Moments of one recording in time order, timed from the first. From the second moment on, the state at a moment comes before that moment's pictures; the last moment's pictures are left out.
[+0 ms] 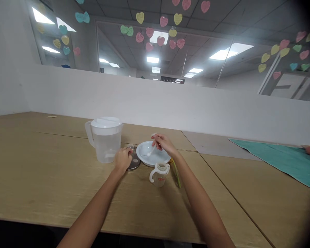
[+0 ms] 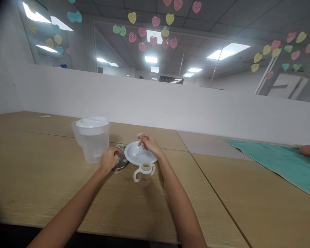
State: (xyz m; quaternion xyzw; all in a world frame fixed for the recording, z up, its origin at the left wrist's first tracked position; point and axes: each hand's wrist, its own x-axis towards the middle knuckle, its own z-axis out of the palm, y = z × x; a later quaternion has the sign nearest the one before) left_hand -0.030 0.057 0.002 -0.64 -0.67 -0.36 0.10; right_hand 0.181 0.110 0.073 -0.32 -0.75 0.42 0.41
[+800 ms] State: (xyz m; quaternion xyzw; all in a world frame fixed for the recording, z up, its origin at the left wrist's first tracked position) left_hand -0.031 0.064 -0.006 -0.67 -0.67 -0.28 0.11; right_hand 0.221 0.054 0.130 -0.25 -0.84 0.44 0.21
